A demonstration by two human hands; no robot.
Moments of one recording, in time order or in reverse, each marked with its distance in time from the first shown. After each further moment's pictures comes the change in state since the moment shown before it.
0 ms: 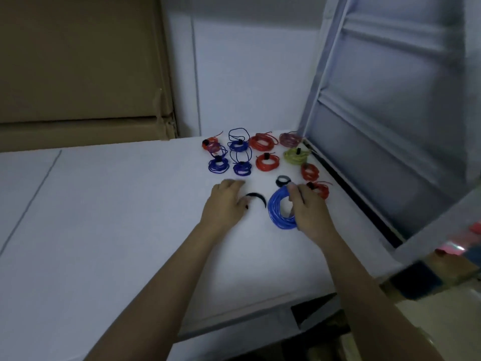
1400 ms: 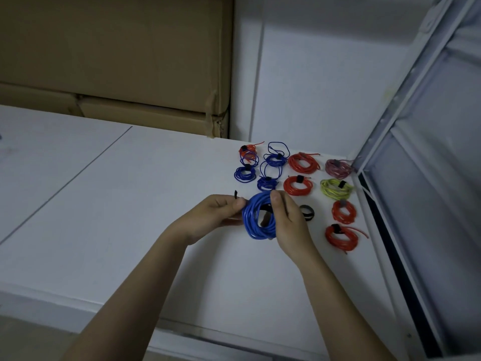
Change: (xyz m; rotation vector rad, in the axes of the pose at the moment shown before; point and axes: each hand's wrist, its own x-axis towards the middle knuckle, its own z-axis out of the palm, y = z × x) left_hand -0.024 0.030 -0.029 -0.959 -0.062 -0.252; right_hand 0.050 -0.011 0.020 0.465 -0.509 -0.193
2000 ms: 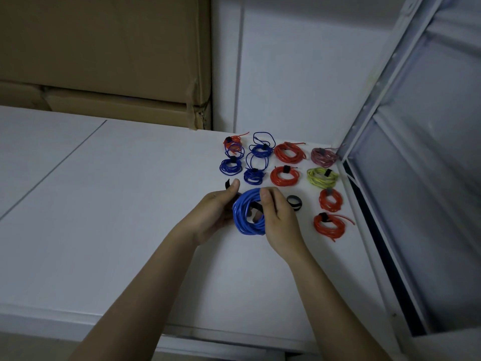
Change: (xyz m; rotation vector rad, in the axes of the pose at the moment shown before) left_hand 0.026 -0.009 0.024 -0.237 0.116 -0.212; right_hand -0.004 0.013 -0.001 -0.124 0.068 0.012
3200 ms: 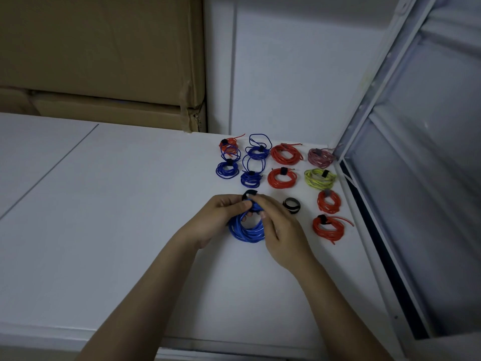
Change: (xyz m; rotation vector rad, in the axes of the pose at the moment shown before) left_hand 0.006 -0.001 0.003 0.231 -0.049 0.166; right_hand -0.001 0.031 -0.014 -0.340 -0.059 -0.401
